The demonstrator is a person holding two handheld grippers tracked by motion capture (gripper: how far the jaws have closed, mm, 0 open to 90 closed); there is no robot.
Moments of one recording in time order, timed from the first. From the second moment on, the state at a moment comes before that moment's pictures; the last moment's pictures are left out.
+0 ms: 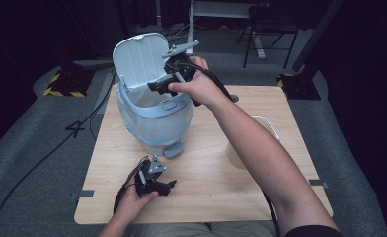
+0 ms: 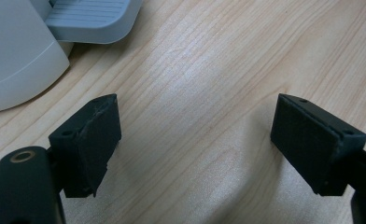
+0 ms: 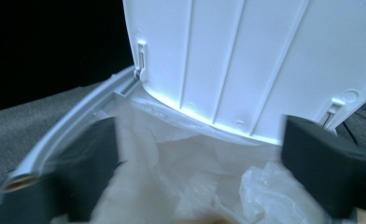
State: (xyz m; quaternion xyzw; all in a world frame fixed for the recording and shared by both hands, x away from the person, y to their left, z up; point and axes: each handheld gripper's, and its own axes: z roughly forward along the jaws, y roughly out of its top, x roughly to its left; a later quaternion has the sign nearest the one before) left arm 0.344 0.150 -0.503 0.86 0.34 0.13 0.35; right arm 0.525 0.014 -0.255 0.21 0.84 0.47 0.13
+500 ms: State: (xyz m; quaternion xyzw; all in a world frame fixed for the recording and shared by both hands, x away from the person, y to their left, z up) left arm 0.345 0.150 -0.503 0.86 0.34 0.13 0.35; right arm 0.497 -0.037 -0.226 0.17 0.84 0.49 0.13
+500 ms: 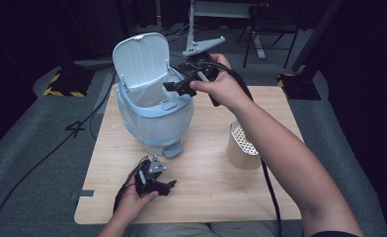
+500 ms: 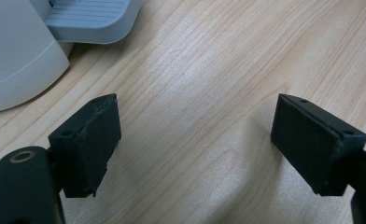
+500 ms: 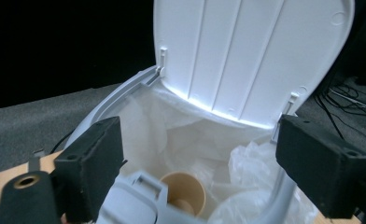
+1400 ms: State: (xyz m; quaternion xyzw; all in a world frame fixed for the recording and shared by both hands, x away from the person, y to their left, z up) left arm 0.345 0.149 -0.503 0.86 0.34 0.12 0.35; right arm 0.430 -0.179 -0.225 0.18 0.84 0.49 0.13
